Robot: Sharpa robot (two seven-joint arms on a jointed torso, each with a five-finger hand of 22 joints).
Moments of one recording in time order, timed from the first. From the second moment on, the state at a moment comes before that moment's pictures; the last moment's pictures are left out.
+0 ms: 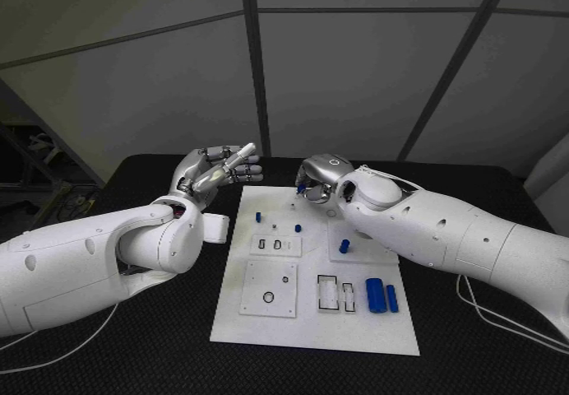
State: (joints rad) left arm 1.24 -0.96 -0.04 1.70 0.06 -0.53 0.56; left_hand 1.38 0.01 -0.10 0.14 0.05 0.90 0.23 0.10 0.07 0.99 0.18 0.10 0.07 1.06 0.13 0.17 0.18 0.19 0.88 0.23 0.43 0.18; right arm 1.26 -0.33 0.00 1.02 -1.72 -0.33 -0.12; right_hand 1.27 -0.01 0.43 -0.23 0.30 1.08 0.16 0.07 0.08 1.20 0.09 0.07 0.09 1.47 0.01 1.36 1.17 0.10 1.26 0.12 1.40 1.12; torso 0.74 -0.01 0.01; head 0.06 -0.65
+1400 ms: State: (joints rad) left arm 1.26 -0.95 -0.04 1.70 0.06 -0.53 0.56; left_hand 1.38 0.01 -0.10 0.14 0.05 0.90 0.23 0.10 0.07 0.99 0.18 0.10 0.07 1.06 0.13 0.17 0.18 0.19 0.88 0.23 0.43 0.18; right arm 1.26 -0.28 0.00 0.96 -1.71 -0.28 -0.11; right_hand 1.26 -0.03 0.45 -0.22 0.30 1.05 0.18 0.07 0.08 1.15 0.11 0.06 0.08 1.47 0.01 1.36 1.16 0.10 1.25 0.13 1.40 1.10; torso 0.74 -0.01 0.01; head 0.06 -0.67
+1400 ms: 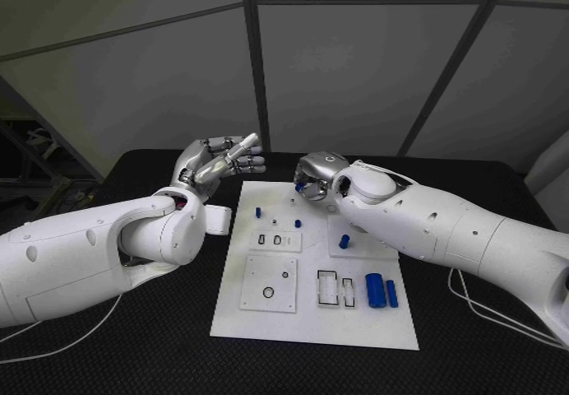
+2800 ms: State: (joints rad) left arm 1.26 -0.95 -0.04 1.69 0.06 -0.53 0.56; left_hand 1.39 0.01 -0.12 0.12 0.05 0.93 0.21 0.10 0.07 1.03 0.16 0.10 0.07 1.07 0.13 0.15 0.19 0.19 0.86 0.23 0.41 0.17; right arm 1.26 -0.43 0.00 1.12 -1.66 -0.33 -0.10; right_hand 1.26 -0.08 0.45 -0.18 0.29 1.01 0.17 0.09 0.08 1.19 0.09 0.12 0.10 1.47 0.02 1.36 1.14 0.10 1.22 0.13 1.38 1.08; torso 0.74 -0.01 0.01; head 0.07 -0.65
